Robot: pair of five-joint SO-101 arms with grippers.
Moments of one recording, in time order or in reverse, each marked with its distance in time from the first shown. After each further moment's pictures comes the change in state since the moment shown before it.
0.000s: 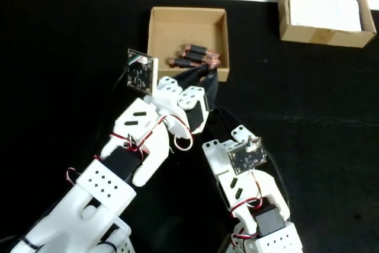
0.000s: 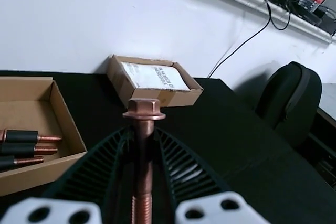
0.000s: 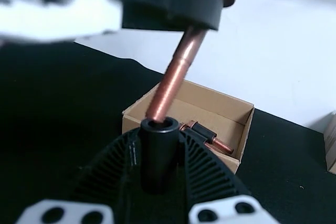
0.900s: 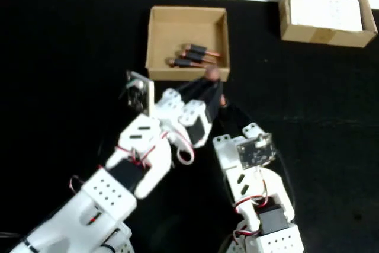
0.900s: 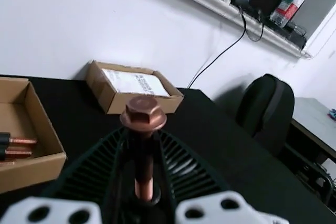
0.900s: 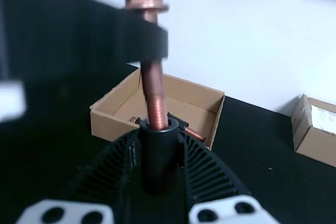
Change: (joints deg) left arm 3.7 -4.7 14.5 -9.2 -0.1; right arm 6.3 0.0 0.0 0.1 0.0
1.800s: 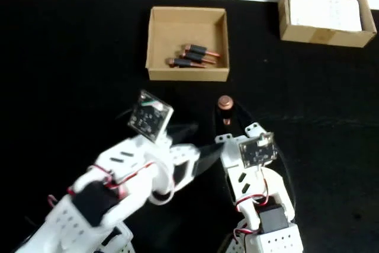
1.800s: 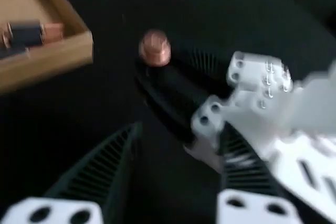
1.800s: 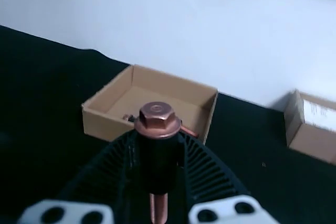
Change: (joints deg) left arm 5.7 -19.1 -12.4 62.0 -9.1; right arm 3.4 0.0 0.1 0.0 -1.6
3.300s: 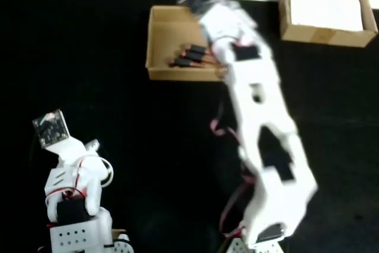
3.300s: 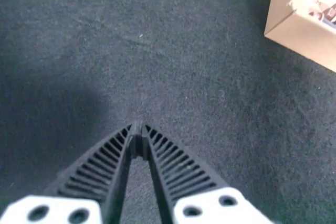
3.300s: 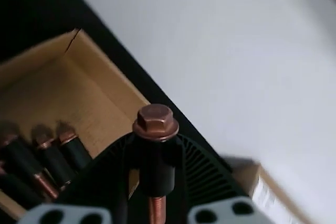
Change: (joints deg) left arm -55.8 -30.0 39.6 -5.6 2.5; right arm 0.4 123.6 -109.8 7.2 36.7
